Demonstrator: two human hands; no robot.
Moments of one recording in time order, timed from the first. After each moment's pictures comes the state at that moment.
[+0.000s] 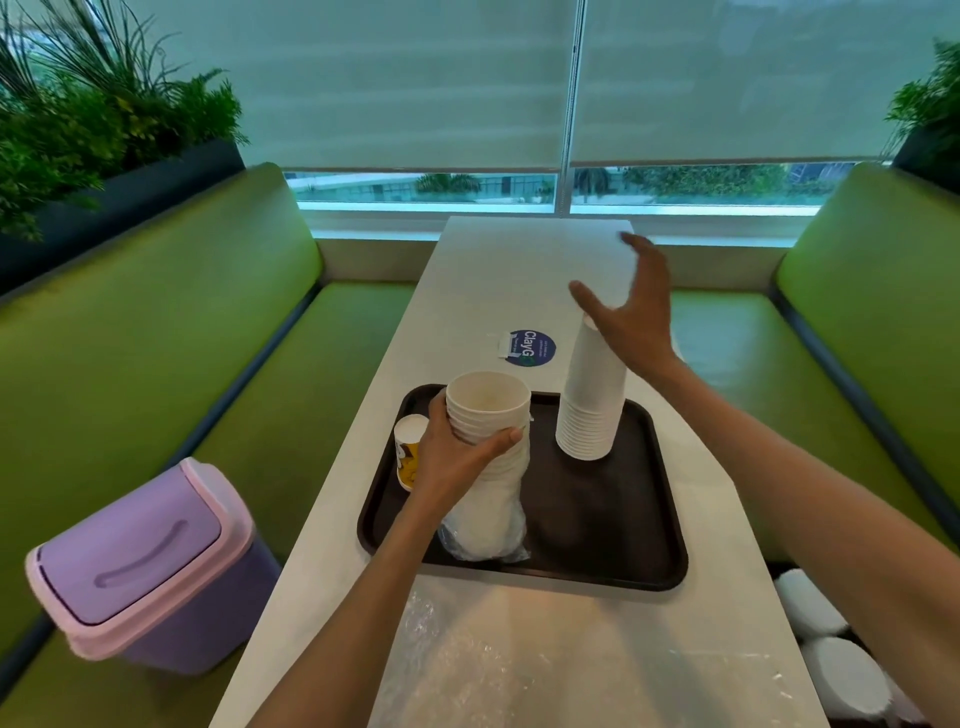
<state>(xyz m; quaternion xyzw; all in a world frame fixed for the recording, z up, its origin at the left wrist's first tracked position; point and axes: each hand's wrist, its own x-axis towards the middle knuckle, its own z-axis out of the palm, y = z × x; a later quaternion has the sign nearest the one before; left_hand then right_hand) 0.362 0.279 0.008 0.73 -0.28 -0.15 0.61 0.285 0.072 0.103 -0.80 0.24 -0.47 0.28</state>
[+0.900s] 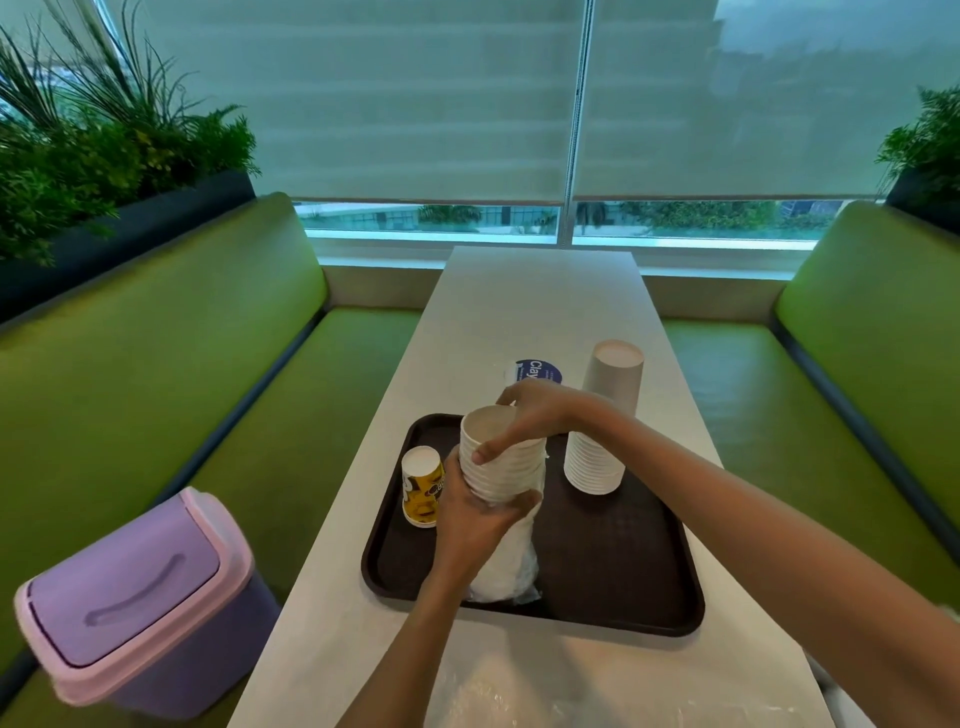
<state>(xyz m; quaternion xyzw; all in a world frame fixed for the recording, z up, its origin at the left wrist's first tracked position) 0.348 0.279 -0.018 0.74 -0.26 -0.12 0.61 0.328 0.144 0.111 -0.94 0.20 0.11 0.24</state>
